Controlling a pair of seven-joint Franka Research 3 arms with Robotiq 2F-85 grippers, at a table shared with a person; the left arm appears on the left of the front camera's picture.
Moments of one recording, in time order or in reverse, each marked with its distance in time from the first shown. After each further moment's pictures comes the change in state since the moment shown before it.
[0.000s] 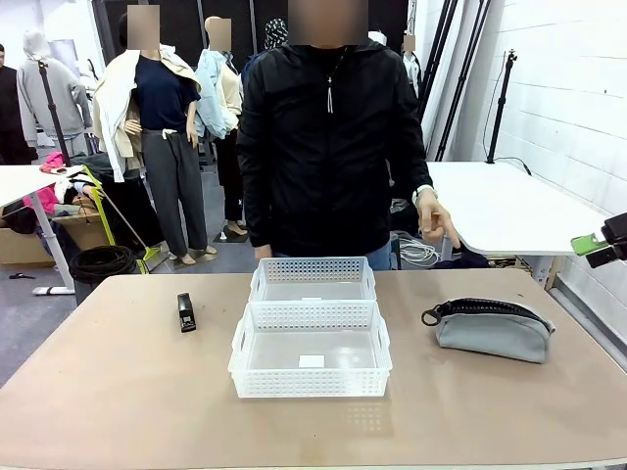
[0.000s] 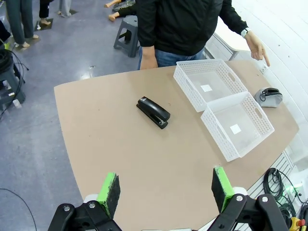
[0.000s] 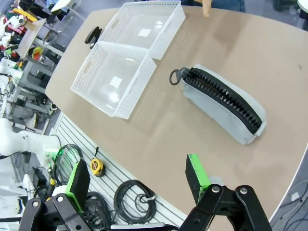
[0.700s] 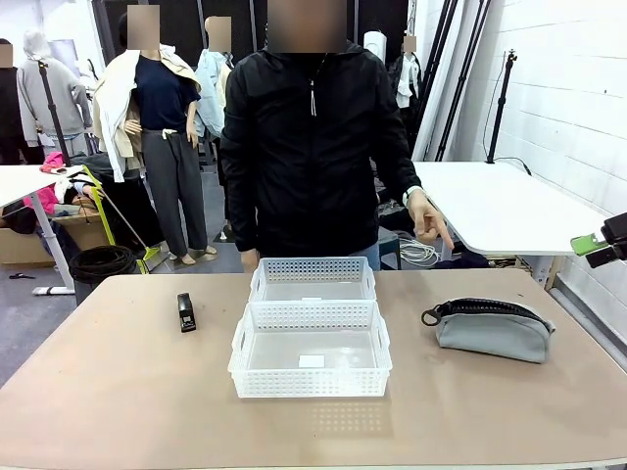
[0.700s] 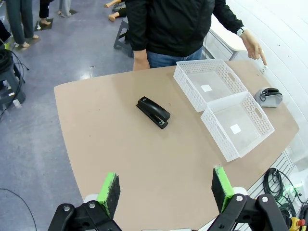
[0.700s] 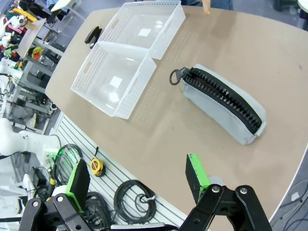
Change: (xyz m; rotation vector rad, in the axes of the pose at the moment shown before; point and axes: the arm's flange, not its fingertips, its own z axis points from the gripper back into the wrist) left arm 0.000 0.000 0.000 0.000 0.000 0.000; right arm 0.000 0.000 0.000 0.000 0.000 0.000
